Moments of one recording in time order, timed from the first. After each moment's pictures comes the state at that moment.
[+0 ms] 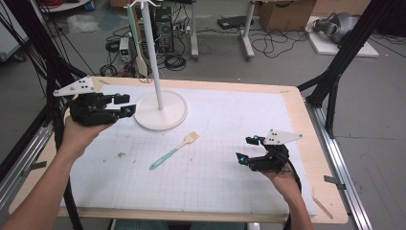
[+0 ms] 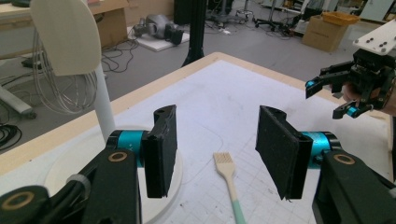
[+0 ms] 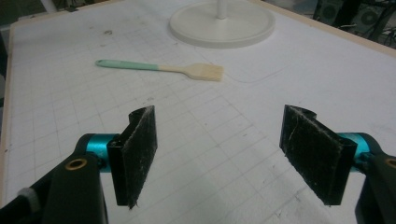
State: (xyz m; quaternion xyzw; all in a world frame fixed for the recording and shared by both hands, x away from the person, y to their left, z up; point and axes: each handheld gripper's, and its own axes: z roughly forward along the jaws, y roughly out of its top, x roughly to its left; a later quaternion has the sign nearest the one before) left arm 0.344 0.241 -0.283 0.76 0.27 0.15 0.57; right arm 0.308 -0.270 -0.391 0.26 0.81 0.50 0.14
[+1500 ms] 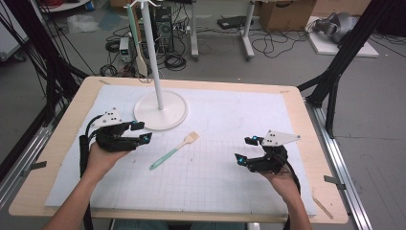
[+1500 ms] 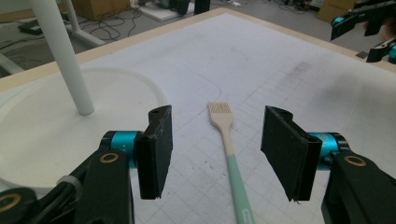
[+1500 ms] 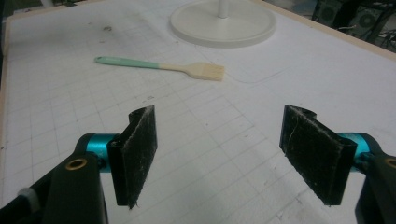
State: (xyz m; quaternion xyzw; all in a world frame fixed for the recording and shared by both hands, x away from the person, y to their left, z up) left arm 0.331 0.208 -0.369 0.78 0.29 0.15 0.53; right arm 0.306 -0.266 -0.390 0.25 0.82 0.50 0.15
